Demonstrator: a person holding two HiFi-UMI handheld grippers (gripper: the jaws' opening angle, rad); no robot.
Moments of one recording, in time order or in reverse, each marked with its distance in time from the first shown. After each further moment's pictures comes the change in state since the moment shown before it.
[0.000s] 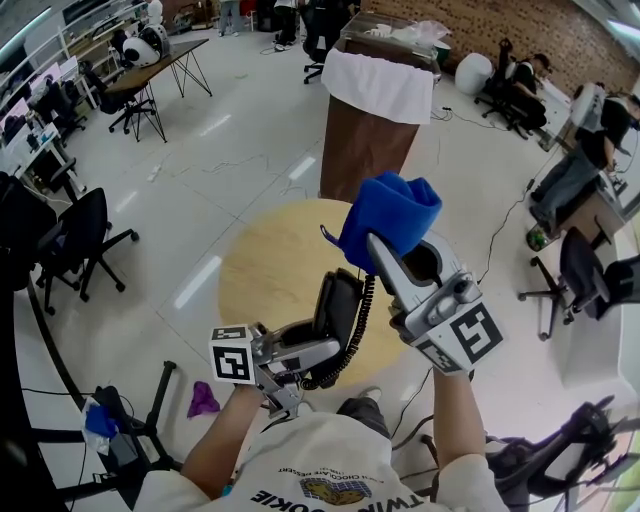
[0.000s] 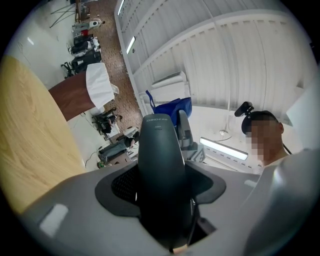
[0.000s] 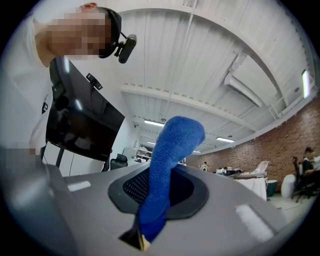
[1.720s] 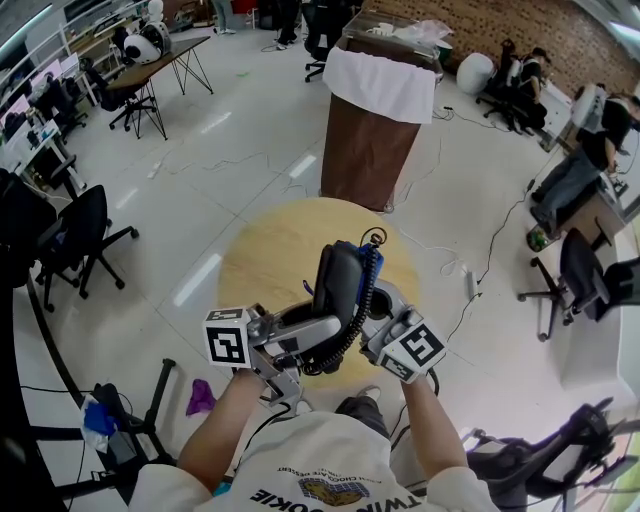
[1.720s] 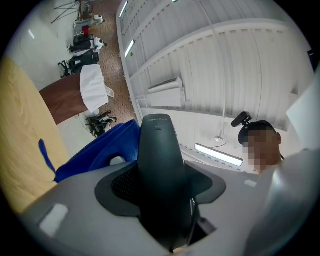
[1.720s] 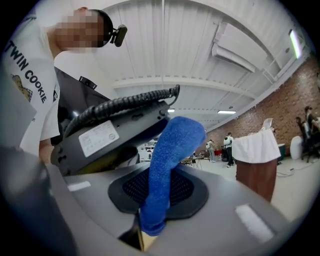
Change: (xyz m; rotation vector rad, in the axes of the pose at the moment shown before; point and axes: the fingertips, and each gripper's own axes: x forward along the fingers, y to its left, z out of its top) left arm 0.015 -0.013 0.040 -0.010 -0.067 -0.063; right arm -0.020 0.047 -0.152 0.227 0.153 0.077
